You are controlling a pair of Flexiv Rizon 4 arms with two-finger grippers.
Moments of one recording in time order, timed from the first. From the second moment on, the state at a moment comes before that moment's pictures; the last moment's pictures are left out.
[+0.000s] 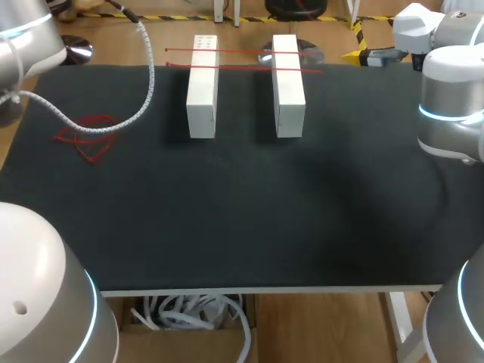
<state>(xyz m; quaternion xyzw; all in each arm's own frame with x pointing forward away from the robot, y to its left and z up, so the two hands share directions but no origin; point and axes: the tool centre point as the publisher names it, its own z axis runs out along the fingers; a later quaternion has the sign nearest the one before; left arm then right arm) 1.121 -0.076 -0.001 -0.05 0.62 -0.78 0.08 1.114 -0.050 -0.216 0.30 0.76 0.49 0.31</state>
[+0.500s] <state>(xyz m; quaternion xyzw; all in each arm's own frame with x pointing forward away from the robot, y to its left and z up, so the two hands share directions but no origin) 1.110 -0.075 0.007 -0.05 0.62 -0.78 0.09 1.114 -0.050 -0.216 0.30 0.76 0.49 0.31</state>
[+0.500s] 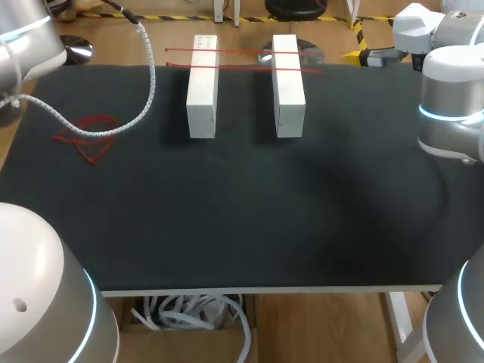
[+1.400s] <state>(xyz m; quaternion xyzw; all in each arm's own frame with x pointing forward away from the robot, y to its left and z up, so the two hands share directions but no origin) 1.092 -0.075 0.001 -0.01 0.60 -0.80 0.06 1.114 -0.050 -0.216 0.30 0.76 0.49 0.31</state>
